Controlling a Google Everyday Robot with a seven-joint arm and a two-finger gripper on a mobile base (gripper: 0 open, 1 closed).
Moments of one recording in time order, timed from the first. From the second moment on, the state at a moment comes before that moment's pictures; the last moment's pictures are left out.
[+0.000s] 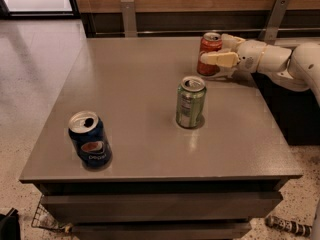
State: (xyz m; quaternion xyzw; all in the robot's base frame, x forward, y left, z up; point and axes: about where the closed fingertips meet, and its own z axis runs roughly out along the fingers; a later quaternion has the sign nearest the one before) arm 0.760 -0.190 0.880 -0.33 0.64 0.33 0.61
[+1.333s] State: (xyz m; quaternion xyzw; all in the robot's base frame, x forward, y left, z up) arm 0.762 -0.174 0.882 -0.34 0.63 0.34 0.61
